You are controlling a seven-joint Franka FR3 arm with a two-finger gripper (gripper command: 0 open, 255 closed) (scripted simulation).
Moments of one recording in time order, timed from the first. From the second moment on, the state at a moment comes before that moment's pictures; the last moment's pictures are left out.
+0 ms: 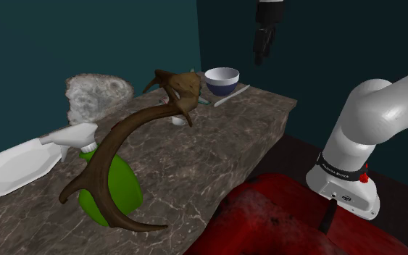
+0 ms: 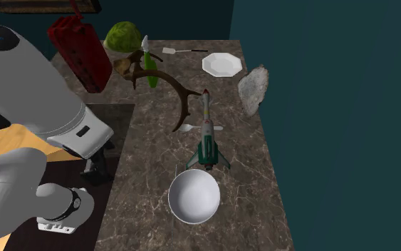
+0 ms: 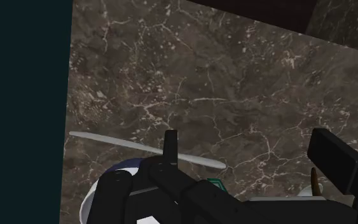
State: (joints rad) arm 0.01 -0.79 0.03 -2.40 0.01 1.63 -0.15
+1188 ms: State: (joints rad) arm 0.16 -0.20 0.03 -2.06 -0.03 1.91 -0.60
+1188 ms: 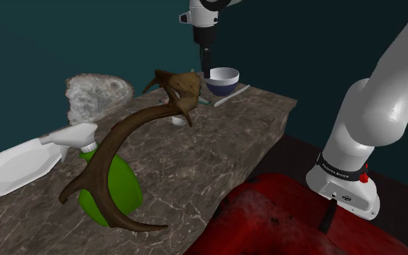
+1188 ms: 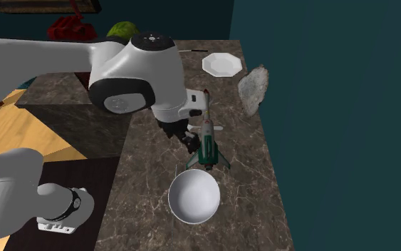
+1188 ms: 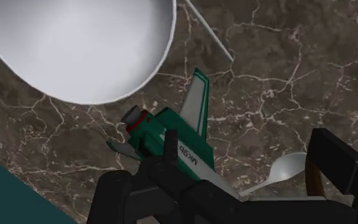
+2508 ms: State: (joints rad) arm 0.28 0.27 0.13 -1.69 -0.10 2.02 -0.93
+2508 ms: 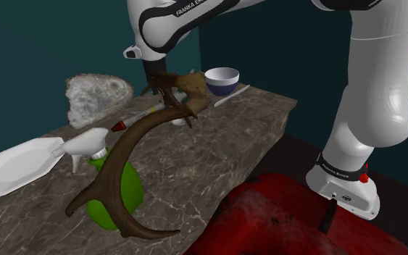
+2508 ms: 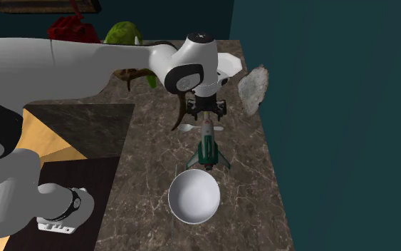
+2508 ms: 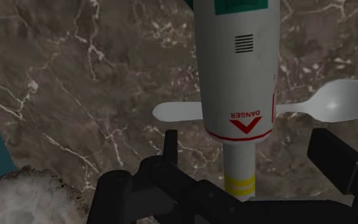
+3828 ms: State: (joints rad) arm 0.28 0.26 0.14 -1.66 -0.10 1.98 -0.93
